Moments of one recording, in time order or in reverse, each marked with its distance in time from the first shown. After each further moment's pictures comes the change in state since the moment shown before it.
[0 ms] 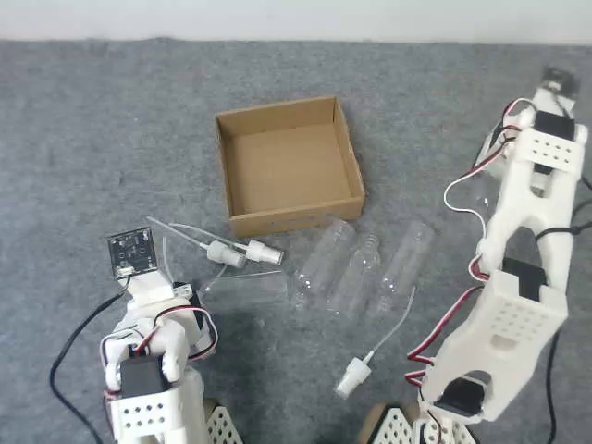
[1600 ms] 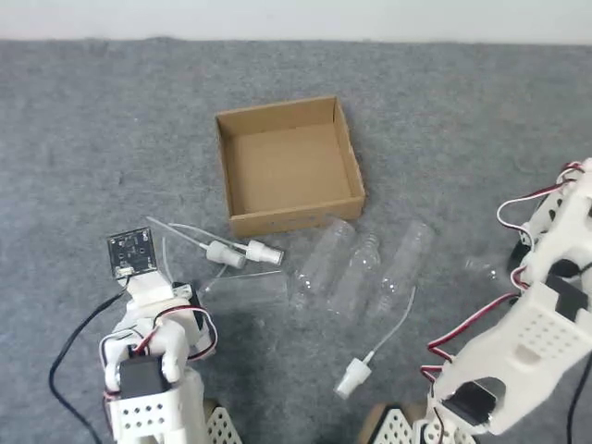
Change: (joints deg) left arm 0.0 0.0 0.0 0.0 0.0; right arm 15.9 -0.1 13.2 24.0 -53.9
